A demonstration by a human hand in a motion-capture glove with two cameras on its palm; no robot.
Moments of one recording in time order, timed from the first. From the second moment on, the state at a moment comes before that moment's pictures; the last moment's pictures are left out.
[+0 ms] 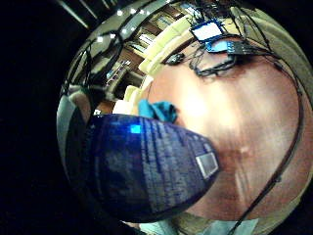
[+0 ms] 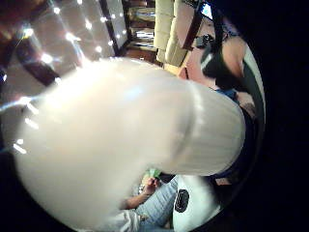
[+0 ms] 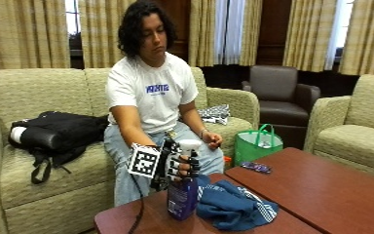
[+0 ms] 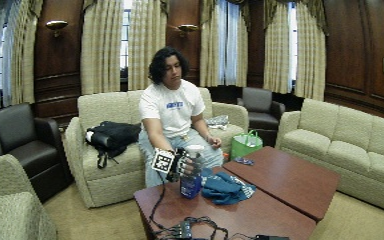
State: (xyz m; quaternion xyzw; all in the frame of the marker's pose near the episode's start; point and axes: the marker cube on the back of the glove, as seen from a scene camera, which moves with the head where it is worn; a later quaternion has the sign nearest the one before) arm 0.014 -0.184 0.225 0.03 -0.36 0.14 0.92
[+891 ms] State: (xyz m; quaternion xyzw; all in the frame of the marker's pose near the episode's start) arm -0.020 -0.175 0.075 0.14 -0.28 0.04 0.95
